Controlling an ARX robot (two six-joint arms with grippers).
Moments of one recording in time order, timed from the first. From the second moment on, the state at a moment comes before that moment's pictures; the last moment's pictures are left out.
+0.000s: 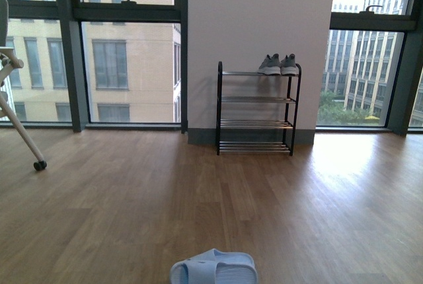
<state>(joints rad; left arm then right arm) 0.00 0.02 0.01 0.00 0.00 -0.01 0.00 0.00 0.02 0.00 0.00 0.00</state>
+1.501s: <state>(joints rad) 0.00 0.02 0.01 0.00 0.00 -0.01 0.00 0.00 0.02 0.00 0.00 0.00</state>
